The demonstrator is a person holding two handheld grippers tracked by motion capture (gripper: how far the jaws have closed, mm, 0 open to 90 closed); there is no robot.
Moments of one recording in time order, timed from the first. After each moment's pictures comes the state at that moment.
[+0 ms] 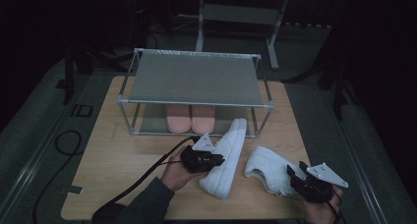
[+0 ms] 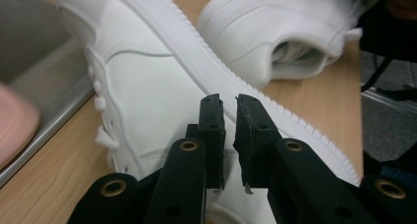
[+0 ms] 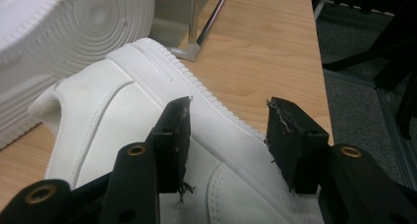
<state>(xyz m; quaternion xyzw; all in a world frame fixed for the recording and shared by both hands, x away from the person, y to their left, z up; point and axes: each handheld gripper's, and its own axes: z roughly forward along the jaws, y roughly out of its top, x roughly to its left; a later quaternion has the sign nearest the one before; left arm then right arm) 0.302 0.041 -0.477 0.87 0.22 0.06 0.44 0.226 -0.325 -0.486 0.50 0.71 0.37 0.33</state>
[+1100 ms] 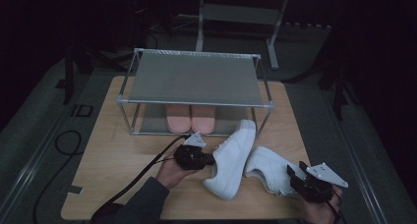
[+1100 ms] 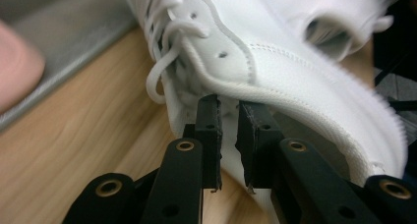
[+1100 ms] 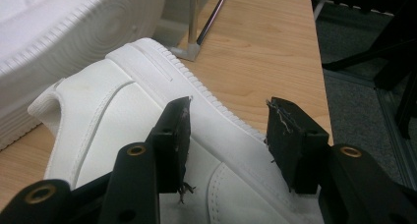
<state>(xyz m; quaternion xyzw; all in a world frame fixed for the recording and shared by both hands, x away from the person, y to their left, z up) 0.318 0.047 -0.491 0.85 0.25 0.00 0.46 0.226 -0.324 -0.486 0.50 0.72 0.37 0.33</state>
